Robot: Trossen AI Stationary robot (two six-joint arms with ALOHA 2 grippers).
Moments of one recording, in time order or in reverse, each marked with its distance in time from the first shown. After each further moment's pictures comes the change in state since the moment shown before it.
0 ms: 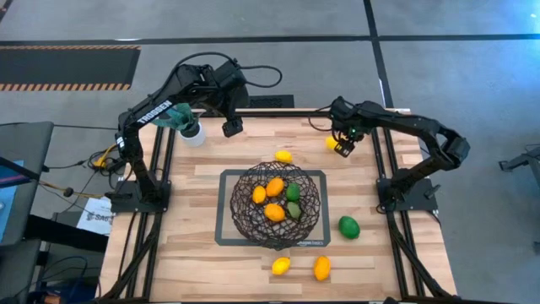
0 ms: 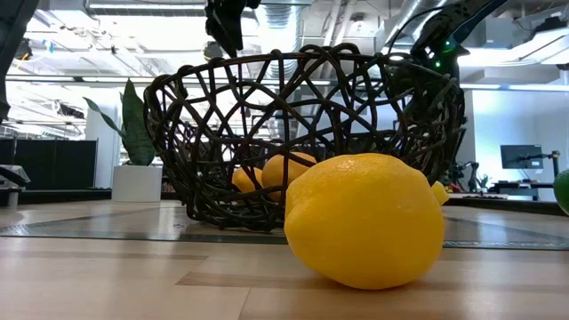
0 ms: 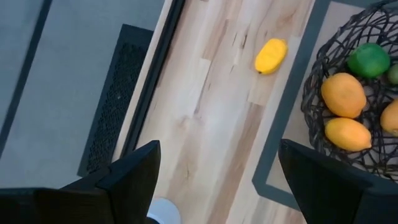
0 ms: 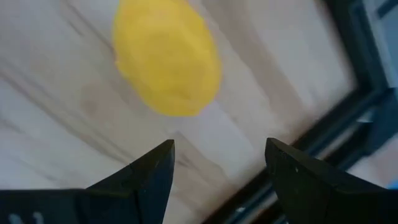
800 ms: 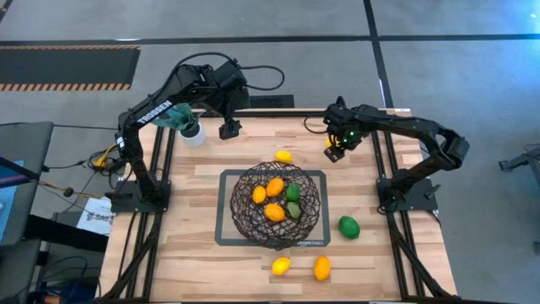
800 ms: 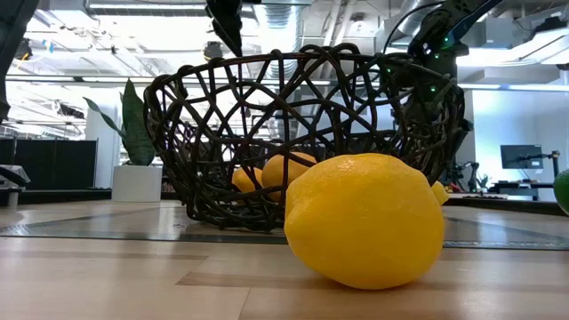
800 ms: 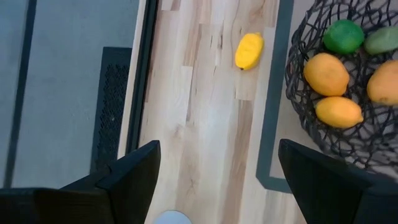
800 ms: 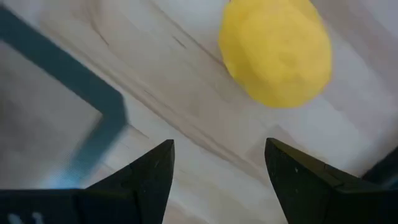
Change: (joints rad) left arm 0.000 0.000 0.000 0.000 0.073 0.175; right arm 0.066 0.000 0.000 0.004 -0.260 0.273
